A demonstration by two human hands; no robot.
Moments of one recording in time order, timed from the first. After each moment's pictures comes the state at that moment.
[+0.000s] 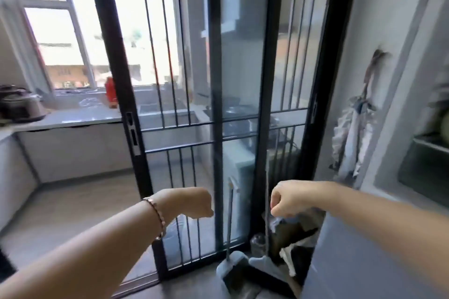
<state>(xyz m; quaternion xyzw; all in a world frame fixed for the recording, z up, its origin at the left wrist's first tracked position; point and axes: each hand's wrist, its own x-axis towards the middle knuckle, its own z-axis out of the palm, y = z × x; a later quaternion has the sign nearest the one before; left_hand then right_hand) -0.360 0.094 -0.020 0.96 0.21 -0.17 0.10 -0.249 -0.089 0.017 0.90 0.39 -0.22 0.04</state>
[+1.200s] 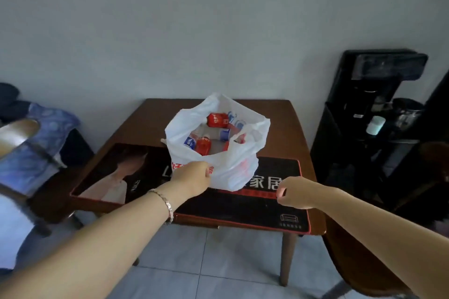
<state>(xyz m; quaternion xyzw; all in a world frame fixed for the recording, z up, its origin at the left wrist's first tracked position) -1.515 0.161 -0.136 0.26 0.95 0.07 0.14 -1.390 0.376 -0.147 0.14 0.94 -0.19 0.23</state>
